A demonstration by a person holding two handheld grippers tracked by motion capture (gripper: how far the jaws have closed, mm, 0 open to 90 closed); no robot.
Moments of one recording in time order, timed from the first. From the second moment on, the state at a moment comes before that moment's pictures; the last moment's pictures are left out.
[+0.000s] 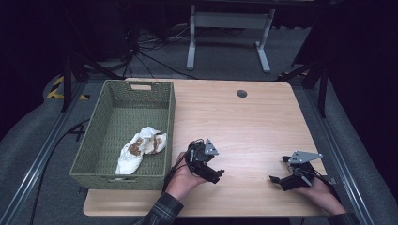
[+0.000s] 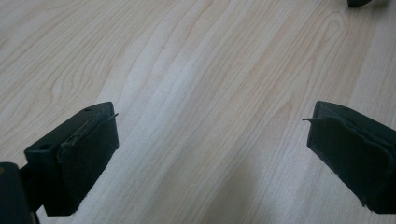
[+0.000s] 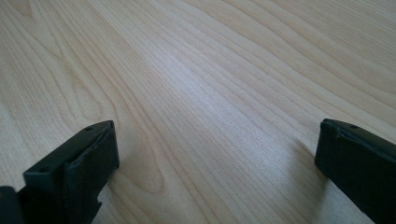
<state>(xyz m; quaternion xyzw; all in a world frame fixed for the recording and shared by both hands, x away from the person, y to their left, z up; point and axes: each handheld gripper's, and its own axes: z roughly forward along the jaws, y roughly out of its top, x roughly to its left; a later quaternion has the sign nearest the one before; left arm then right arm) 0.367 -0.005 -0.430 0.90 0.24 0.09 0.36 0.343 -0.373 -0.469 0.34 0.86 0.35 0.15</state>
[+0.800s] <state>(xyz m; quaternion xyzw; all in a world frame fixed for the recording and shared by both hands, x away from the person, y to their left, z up) 0.375 0.001 -0.408 0.89 0.23 0.10 0.38 0.343 -0.372 -0.469 0.34 0.86 0.35 0.15</state>
